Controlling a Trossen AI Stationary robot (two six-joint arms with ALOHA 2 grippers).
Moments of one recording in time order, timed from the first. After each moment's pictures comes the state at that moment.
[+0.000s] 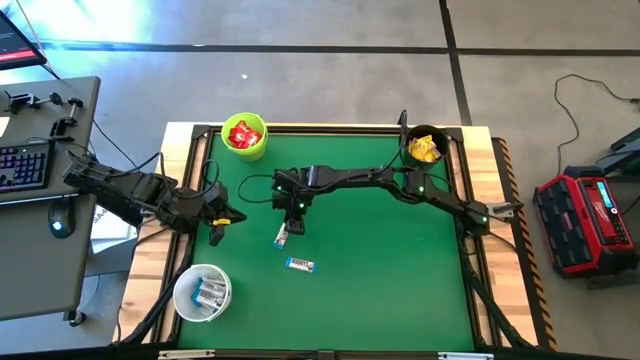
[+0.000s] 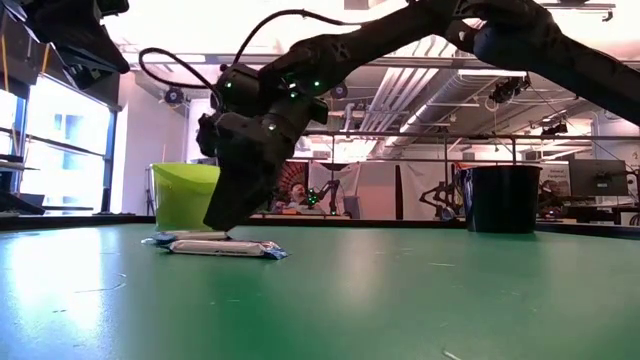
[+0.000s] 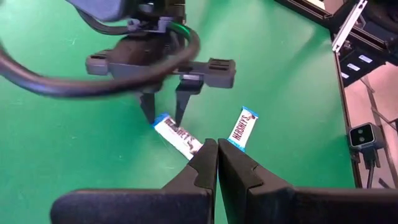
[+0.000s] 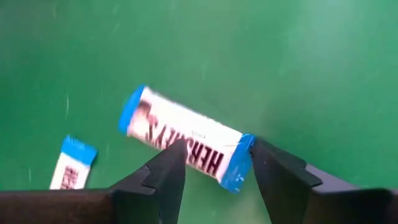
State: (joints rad) left arm -0.33 0.60 0.63 -0.70 -0.29 -0.62; right arm -0.13 2.54 2.18 -0.75 -0.45 -0.06
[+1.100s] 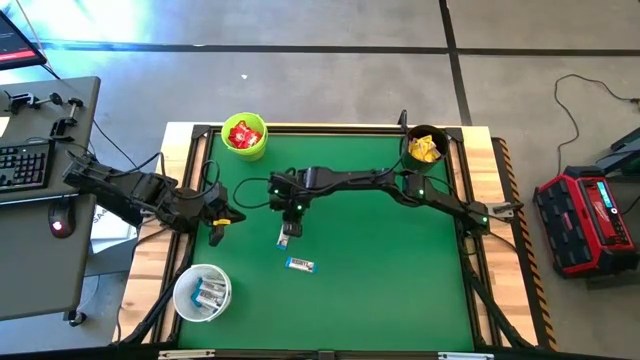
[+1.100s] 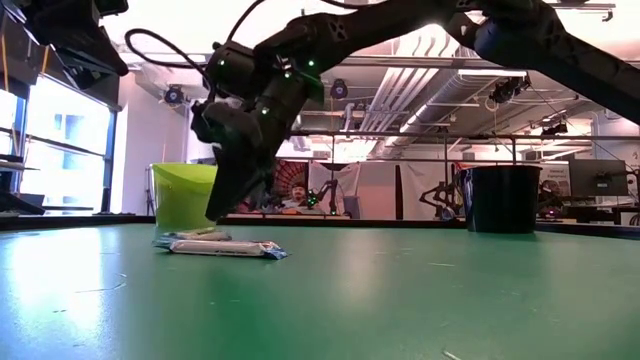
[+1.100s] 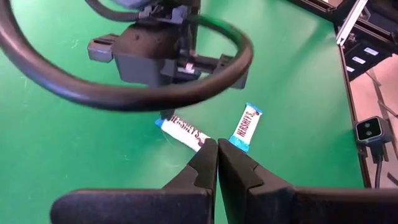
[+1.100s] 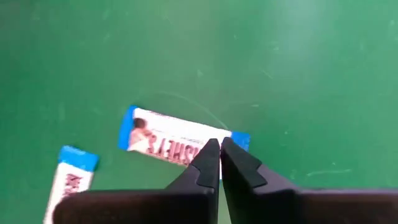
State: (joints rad) left arm -0.33 0.60 0.63 -0.71 -0.29 -0.59; right arm -0.09 2.54 2.27 -0.84 -0.31 0.00
